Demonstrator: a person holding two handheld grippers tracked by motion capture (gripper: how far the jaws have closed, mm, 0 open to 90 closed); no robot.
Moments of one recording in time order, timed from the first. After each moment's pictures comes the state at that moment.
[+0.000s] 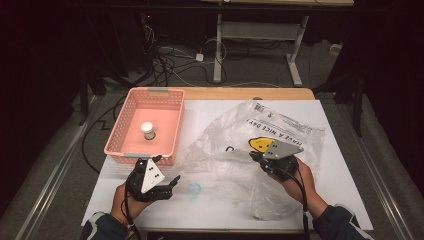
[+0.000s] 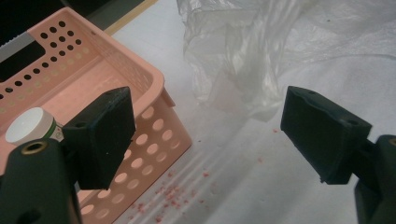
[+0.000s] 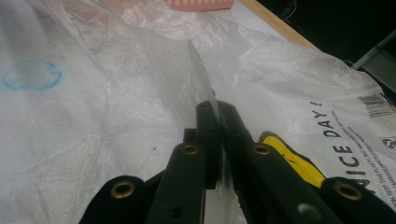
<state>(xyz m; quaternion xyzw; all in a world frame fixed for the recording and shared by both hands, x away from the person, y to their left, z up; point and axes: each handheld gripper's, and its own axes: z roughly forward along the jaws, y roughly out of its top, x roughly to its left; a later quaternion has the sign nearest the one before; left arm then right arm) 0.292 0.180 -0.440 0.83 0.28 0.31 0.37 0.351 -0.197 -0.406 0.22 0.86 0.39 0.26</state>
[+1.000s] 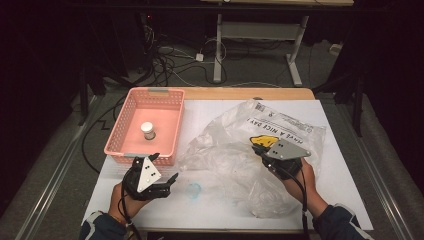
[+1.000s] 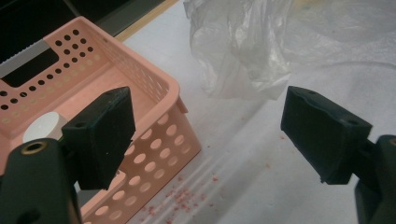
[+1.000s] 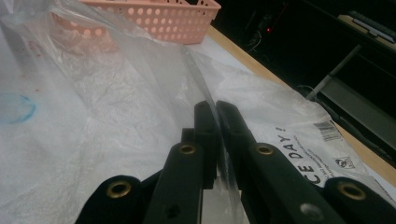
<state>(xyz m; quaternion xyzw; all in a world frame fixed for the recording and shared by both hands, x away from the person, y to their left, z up) 0.292 0.186 -0.435 0.82 0.29 0.31 0.38 0.344 -0.198 -0.394 0.22 0.82 0.42 0.32</state>
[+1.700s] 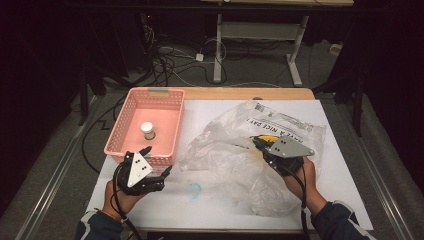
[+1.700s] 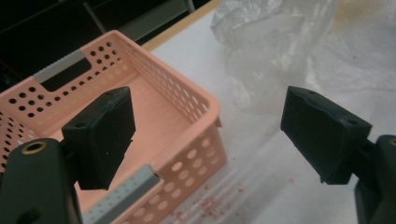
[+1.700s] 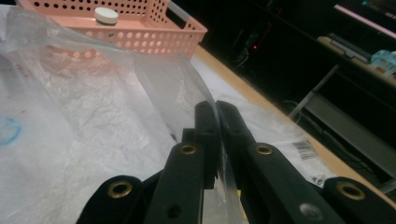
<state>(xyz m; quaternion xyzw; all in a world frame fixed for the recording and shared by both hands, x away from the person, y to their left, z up) 0.299 0.203 -0.415 0.79 0.31 0.34 0.41 0.345 -0.197 -0.380 0.21 0.80 0.44 0.36</state>
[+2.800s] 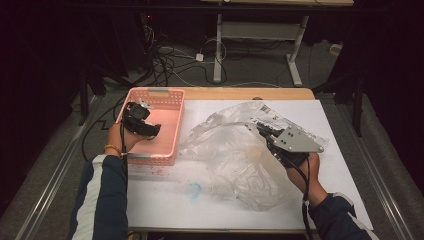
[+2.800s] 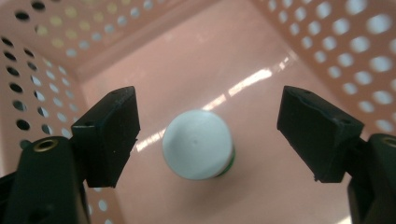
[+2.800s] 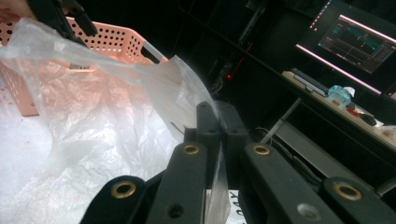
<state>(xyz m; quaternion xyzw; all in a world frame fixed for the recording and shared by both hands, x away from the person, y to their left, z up) 0.485 0.233 -0.414 0.84 0.46 0.22 0.21 0.345 -0.198 -0.351 0.20 0.76 0.47 0.41</state>
